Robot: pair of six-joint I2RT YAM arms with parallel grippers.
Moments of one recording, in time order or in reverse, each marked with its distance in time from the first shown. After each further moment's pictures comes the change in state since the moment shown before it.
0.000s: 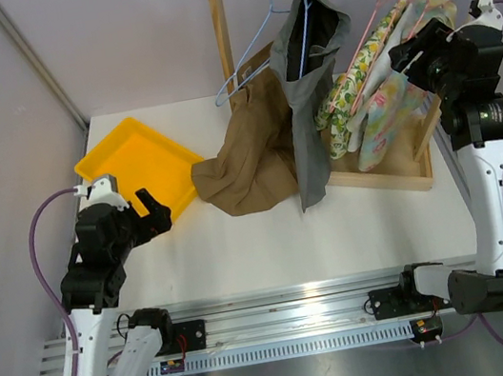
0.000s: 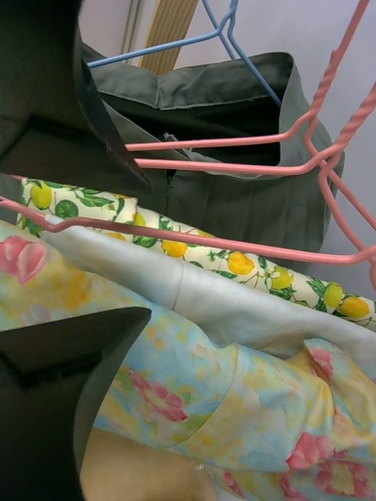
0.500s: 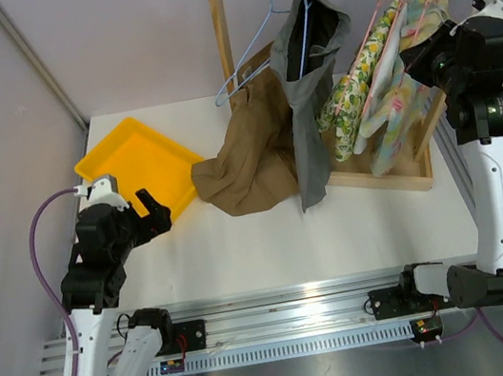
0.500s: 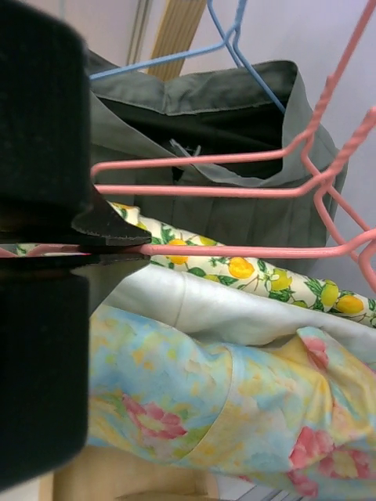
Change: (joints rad) left arm 0.000 0.000 -0.005 -0.001 -0.002 0.003; right arm 0.000 0.044 0.096 -0.078 -0.013 -0.028
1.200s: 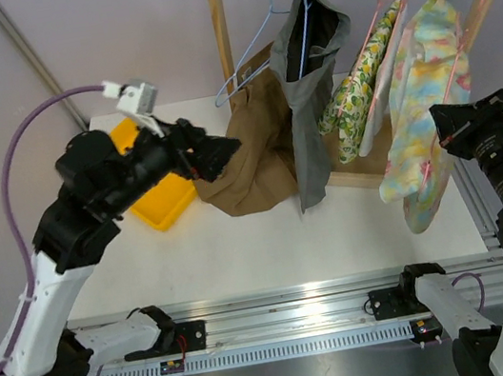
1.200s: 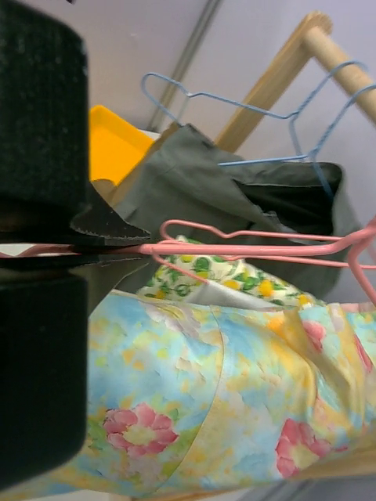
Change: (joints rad) left arm -0.568 0.434 0.788 0.099 0.106 -0.013; right arm 0.000 -0.402 0.068 -0.317 -0.018 0.002
